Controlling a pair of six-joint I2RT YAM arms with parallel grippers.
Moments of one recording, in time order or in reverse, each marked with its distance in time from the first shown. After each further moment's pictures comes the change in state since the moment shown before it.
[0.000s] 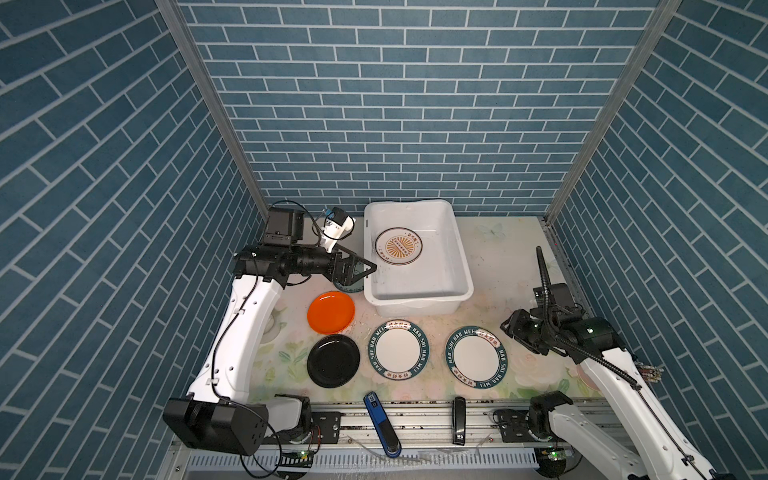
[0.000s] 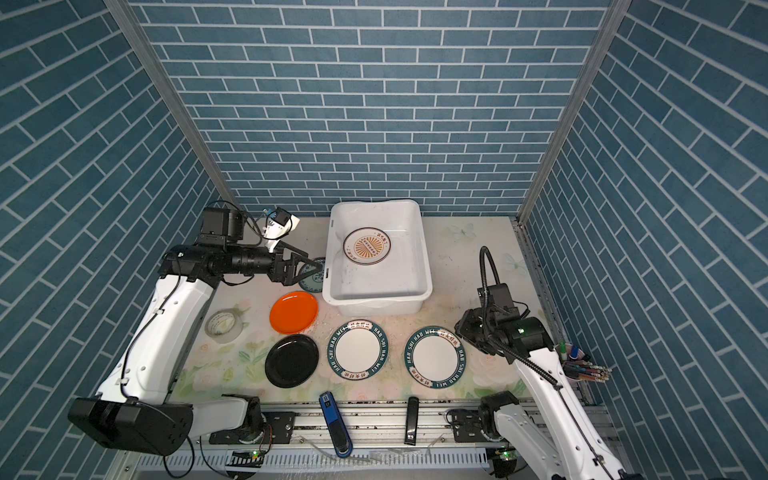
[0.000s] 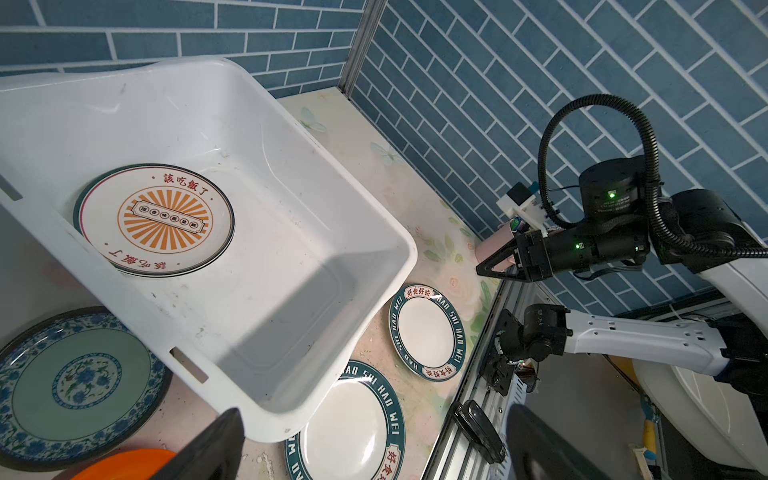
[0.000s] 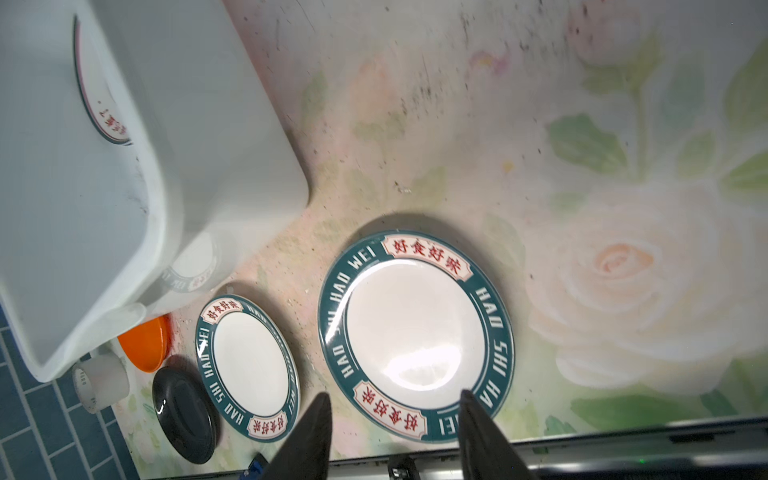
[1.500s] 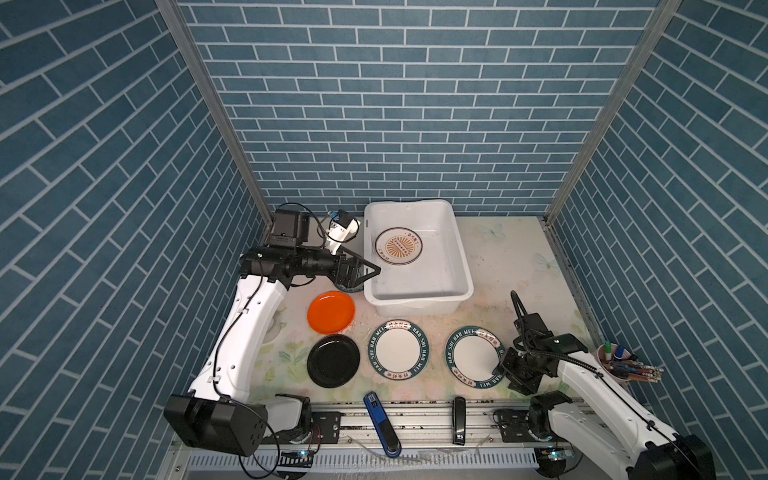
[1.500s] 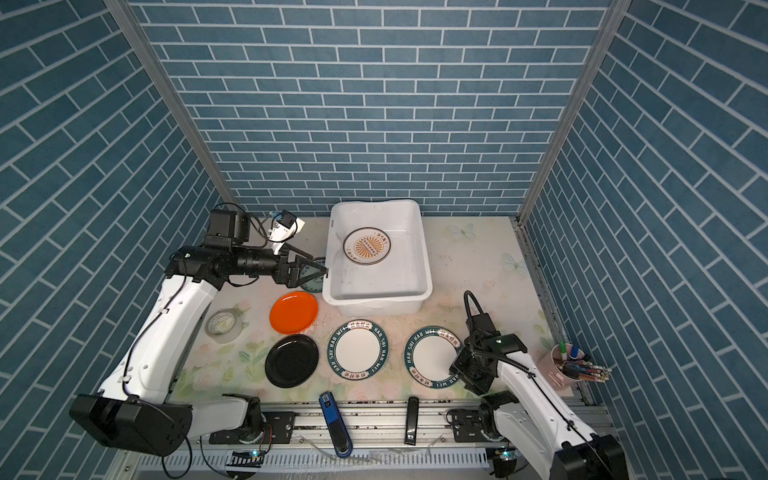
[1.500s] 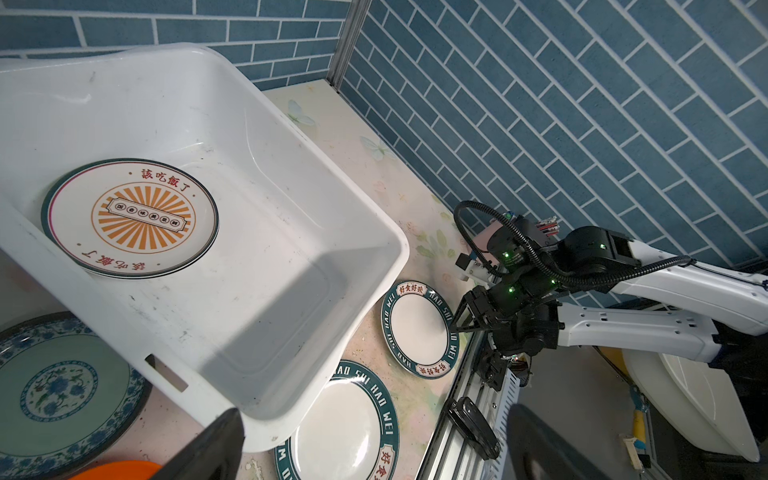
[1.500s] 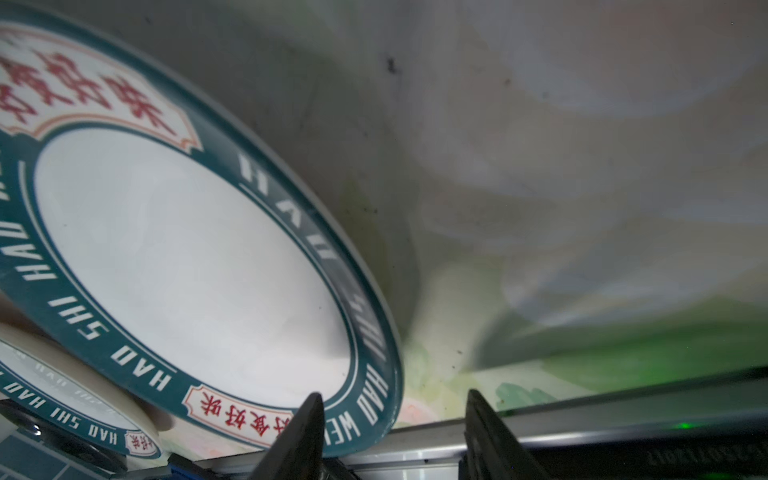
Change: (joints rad) left arm -0.026 0.000 -0.031 0.031 0.009 -0.013; right arm -0.003 0.088 -0.377 0.094 -0.129 0.114
